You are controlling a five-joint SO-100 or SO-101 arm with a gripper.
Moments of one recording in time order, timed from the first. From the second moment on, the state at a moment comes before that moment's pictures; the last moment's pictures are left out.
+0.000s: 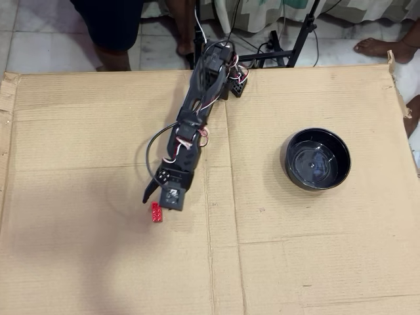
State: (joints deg) arm 28.1 66.4 93.7 19.2 65.0
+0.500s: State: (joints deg) arm 28.8 59.0 91.0 19.2 65.0
